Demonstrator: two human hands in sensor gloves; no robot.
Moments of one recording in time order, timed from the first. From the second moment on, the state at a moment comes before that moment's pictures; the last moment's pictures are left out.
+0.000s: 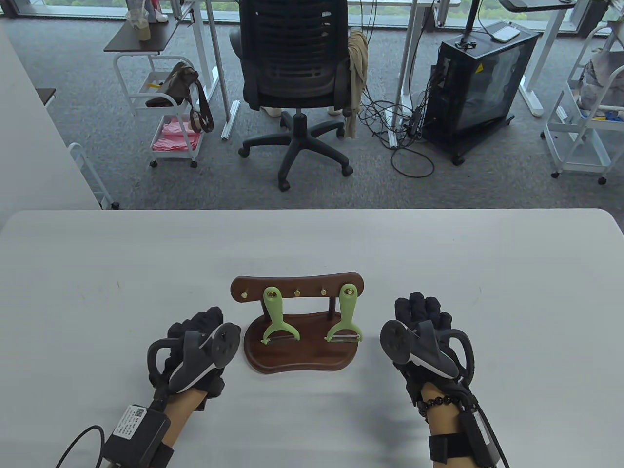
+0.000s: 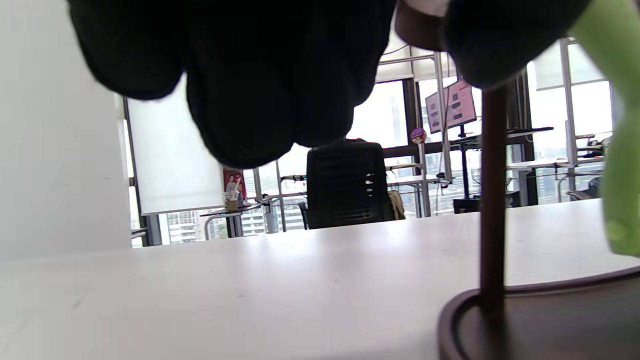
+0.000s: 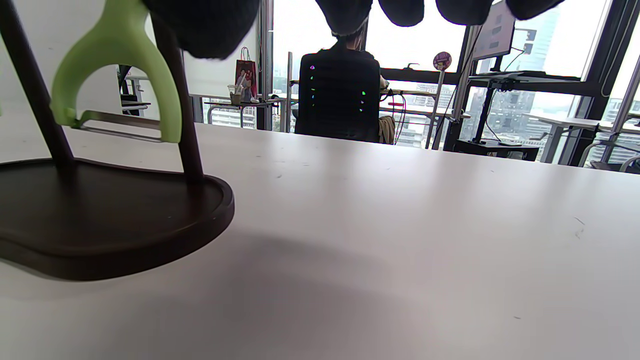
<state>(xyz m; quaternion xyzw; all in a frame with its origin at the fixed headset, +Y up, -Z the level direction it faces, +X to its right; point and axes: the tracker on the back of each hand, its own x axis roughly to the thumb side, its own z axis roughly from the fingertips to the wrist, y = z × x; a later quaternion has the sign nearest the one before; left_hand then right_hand) -0.232 -0.658 -0.345 0.10 -0.02 -0.06 0.99 0.139 -0.690 -0.348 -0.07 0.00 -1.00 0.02</state>
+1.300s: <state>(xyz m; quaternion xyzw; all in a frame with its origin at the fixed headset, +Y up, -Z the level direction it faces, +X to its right) -0.273 -0.675 -0.351 0.09 -0.08 -0.10 0.99 0.139 -0.691 -0.345 -0.07 -0.02 -1.00 0.02</state>
